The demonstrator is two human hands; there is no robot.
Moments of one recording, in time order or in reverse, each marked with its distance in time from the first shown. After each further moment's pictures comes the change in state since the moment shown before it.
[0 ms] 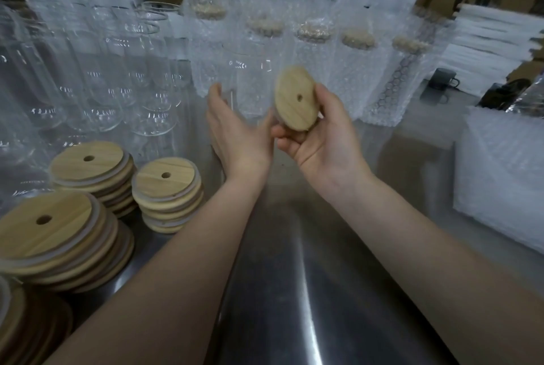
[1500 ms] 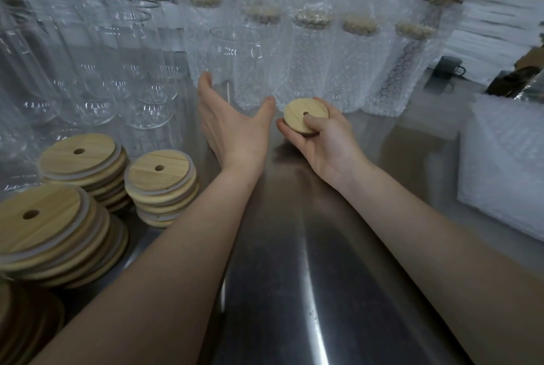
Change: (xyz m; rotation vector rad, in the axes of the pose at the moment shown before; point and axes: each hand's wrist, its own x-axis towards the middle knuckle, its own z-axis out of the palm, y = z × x) left_hand 0.000 -0.005 -0.002 0.175 0.021 0.023; right_hand 0.041 0.018 -0.046 0.083 0.202 0.022
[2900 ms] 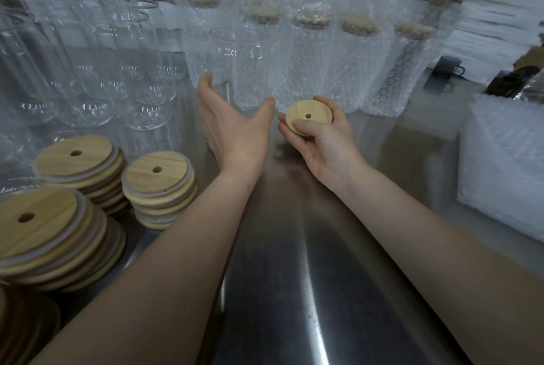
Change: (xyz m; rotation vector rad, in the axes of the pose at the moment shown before) left_hand -0.001 0.001 0.000 0.001 -0.006 -0.001; right_hand -0.005 0.002 -0.003 -0.047 -0.008 -0.056
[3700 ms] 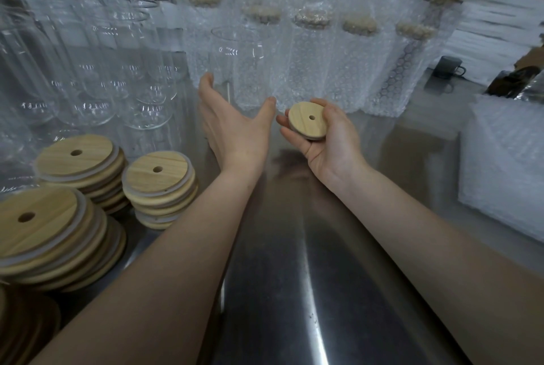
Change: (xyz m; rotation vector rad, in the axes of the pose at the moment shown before) left_hand -0.001 0.001 -0.001 0.015 -0.010 0.009; right_hand 0.002 -0.001 -0.001 0.061 0.033 0.014
